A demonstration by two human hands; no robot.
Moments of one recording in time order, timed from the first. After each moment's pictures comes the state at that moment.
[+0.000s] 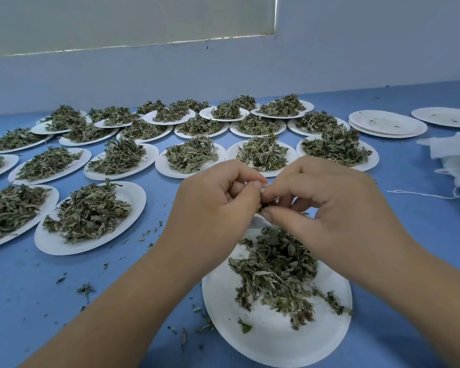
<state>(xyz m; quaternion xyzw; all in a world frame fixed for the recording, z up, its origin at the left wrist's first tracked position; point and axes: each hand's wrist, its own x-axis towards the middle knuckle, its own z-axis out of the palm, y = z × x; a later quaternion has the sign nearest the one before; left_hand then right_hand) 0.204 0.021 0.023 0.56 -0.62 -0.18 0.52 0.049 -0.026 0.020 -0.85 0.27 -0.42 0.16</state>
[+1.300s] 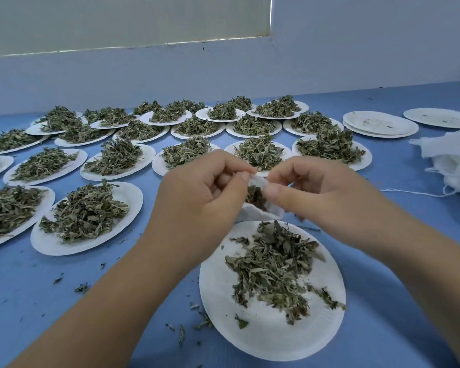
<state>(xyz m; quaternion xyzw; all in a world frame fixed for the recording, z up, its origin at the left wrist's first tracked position) 0.212 0.024 0.027 0.53 -0.66 -0.09 0.53 0.043 -0.044 0.027 -0.79 0.32 -0.34 0.39</state>
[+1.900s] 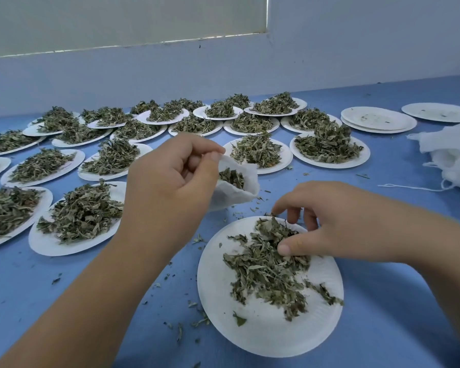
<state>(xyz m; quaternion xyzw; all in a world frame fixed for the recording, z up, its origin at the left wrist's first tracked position) 0.229 0.022 0.029 0.56 -0.62 -0.04 0.55 0.023 -0.050 0.028 -0.90 0.38 -0.05 0.20</state>
